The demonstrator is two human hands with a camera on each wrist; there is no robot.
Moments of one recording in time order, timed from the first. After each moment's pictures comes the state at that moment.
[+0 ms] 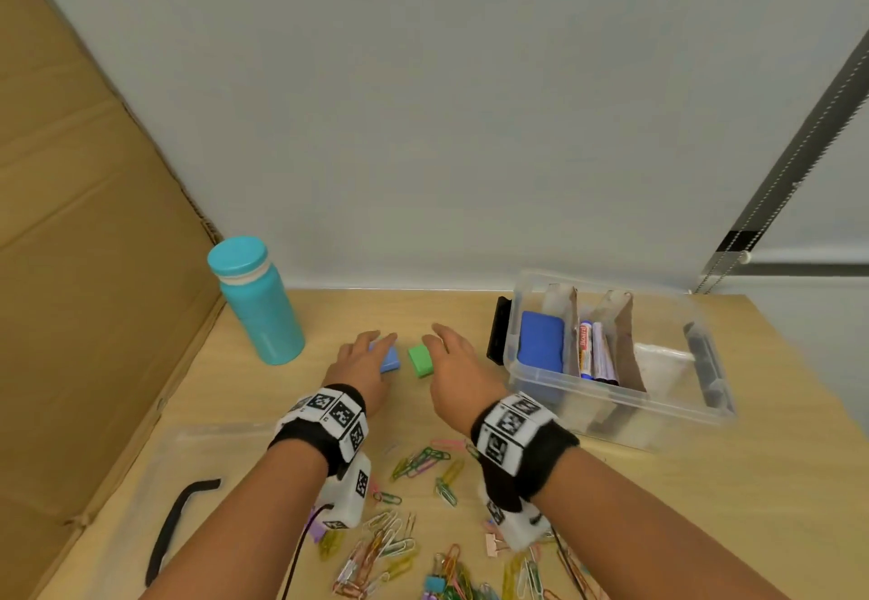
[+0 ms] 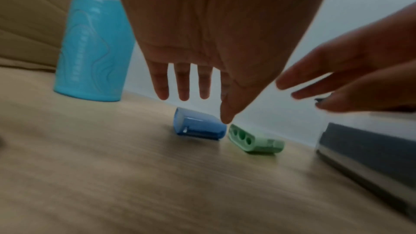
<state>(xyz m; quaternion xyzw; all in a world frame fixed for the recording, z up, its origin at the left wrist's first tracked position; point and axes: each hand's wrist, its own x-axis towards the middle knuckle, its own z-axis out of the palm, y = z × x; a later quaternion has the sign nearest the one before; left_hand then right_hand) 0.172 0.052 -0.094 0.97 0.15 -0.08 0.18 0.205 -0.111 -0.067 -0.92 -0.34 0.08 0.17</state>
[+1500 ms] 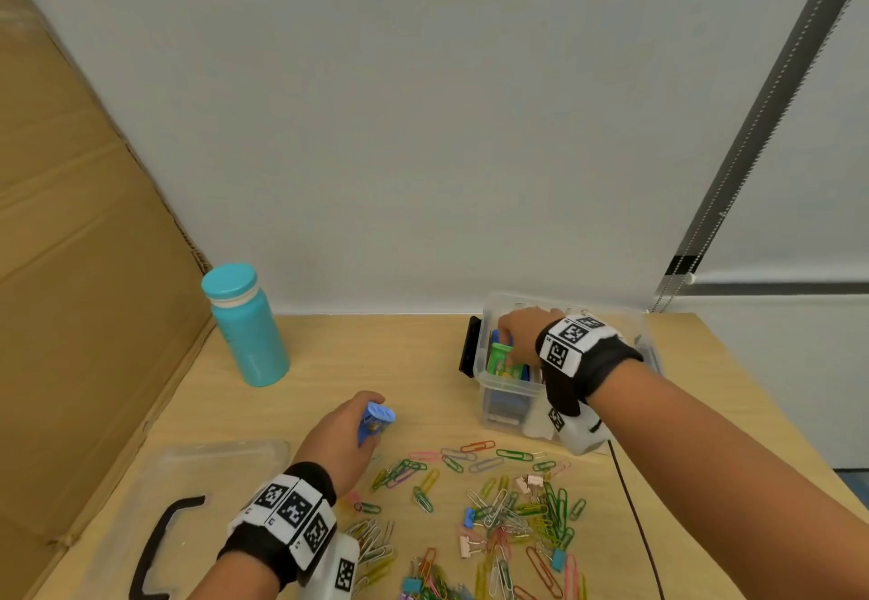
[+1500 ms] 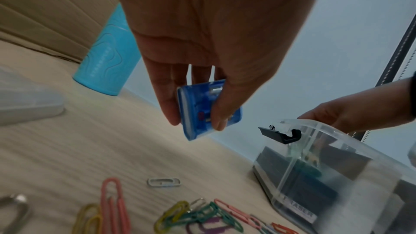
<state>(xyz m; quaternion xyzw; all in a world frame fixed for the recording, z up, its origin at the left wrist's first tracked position) 0.098 0.018 -0.077 0.94 0.11 0.00 0.33 0.274 -0.193 0.024 -0.95 -0.25 0.17 -0.12</state>
